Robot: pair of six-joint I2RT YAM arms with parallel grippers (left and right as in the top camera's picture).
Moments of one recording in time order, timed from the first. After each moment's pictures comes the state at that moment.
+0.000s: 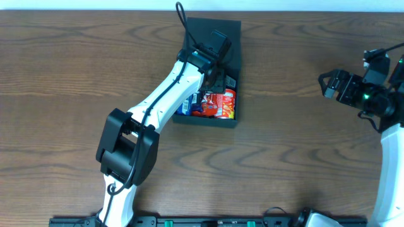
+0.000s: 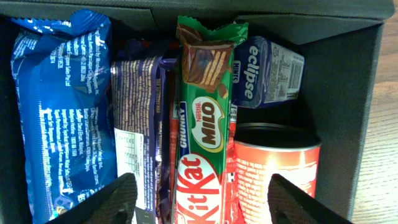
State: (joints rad) left arm -0.57 2.10 1.79 -0.95 -0.01 -0.48; right arm -0.38 1.34 1.27 -0.86 -0.44 0.06
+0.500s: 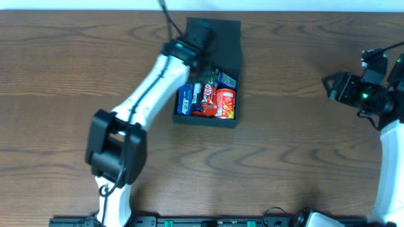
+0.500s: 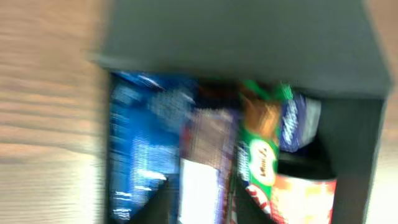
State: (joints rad) left arm -0.44 2.04 1.79 -0.91 0.00 -0.46; right arm -0.37 1.39 1.27 -0.86 -0.46 0.05
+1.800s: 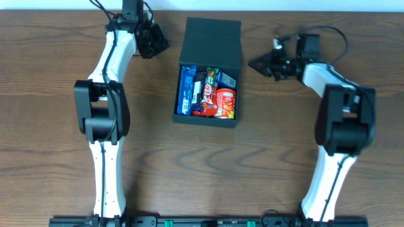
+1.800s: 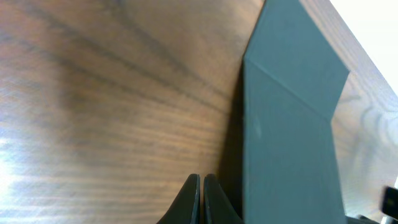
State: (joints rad) left arm -0.08 2.48 2.17 -0.77 0.47 -0.60; right arm -0.04 2.31 1.55 -0.18 -0.95 0.62
